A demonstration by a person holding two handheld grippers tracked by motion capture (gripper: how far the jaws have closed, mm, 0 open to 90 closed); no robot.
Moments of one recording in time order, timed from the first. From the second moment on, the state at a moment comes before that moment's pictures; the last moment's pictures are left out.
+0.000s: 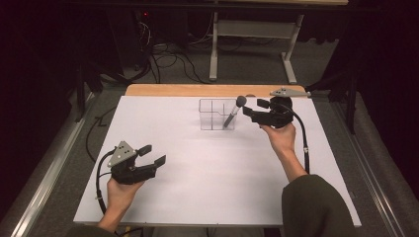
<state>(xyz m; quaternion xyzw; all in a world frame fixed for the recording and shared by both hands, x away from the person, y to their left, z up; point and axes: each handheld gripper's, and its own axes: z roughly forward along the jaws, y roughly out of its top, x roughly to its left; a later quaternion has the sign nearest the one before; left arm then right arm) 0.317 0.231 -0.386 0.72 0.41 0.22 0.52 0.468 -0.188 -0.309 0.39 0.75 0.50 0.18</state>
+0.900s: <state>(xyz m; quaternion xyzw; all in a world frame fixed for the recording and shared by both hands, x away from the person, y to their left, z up) 0.317 0.232 -0.386 0.72 0.41 0.22 0.52 0.443 -0.204 -0.305 0.39 0.75 0.51 0.18</state>
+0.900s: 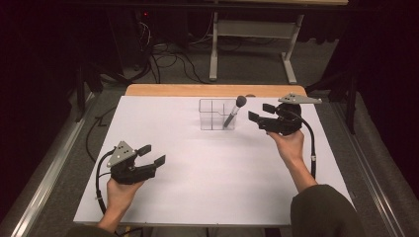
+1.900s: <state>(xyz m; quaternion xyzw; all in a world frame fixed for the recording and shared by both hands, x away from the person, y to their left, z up) 0.317 0.231 -0.386 0.72 0.41 0.22 0.52 0.417 -0.221 -0.311 0.38 0.75 0.52 0.17</state>
